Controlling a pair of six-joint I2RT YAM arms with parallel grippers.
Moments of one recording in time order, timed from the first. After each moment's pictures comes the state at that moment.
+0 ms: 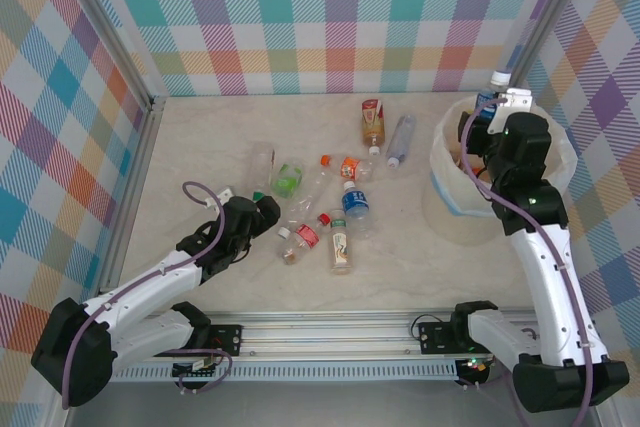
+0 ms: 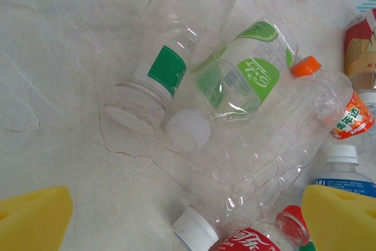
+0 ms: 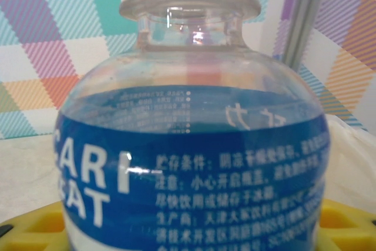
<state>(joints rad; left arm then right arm) -0.60 1.01 0.51 -0.24 -0.32 -1.02 0.09 0.98 1.19 -0.47 0.19 0.07</state>
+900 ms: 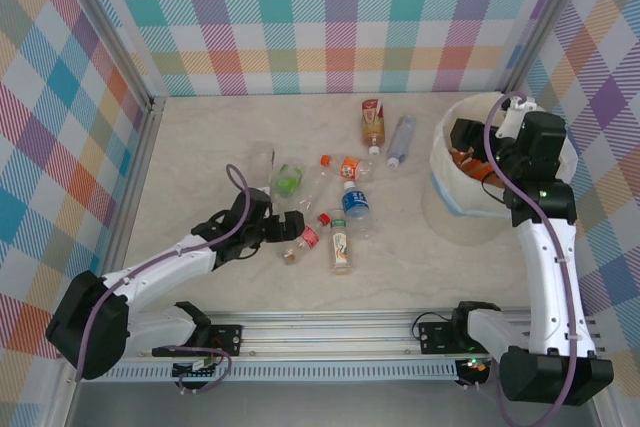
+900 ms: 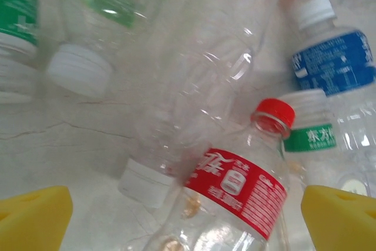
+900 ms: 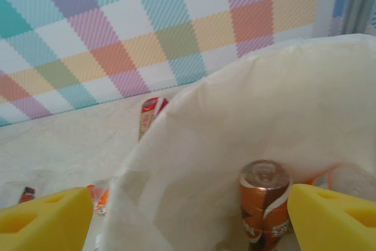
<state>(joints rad) -0.65 1.17 0.61 -0.25 -0.01 -0.63 -0.07 1.00 1.20 -0.59 -0.20 0.21</state>
